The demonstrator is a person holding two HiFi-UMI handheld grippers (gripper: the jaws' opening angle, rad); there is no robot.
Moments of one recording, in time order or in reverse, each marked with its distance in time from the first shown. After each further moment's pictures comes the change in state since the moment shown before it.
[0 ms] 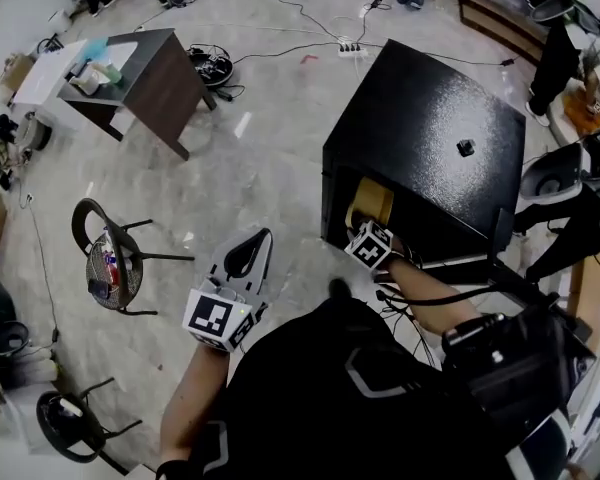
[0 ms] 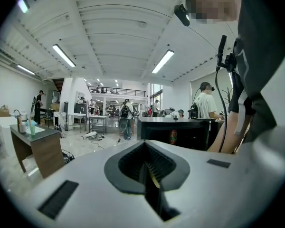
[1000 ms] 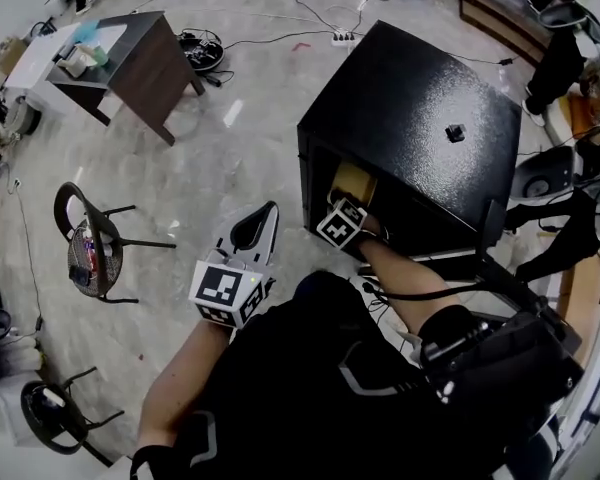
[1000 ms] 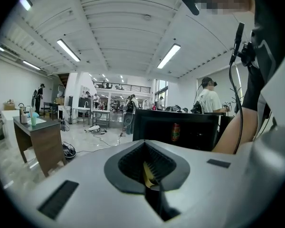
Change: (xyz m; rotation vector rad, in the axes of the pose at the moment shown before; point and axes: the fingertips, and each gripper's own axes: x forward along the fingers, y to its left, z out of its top) left arm 0.055 -0.022 -0.034 -0.046 0.043 0.052; right arm 0.032 -0.033 0.010 -0.035 0.042 -0.116
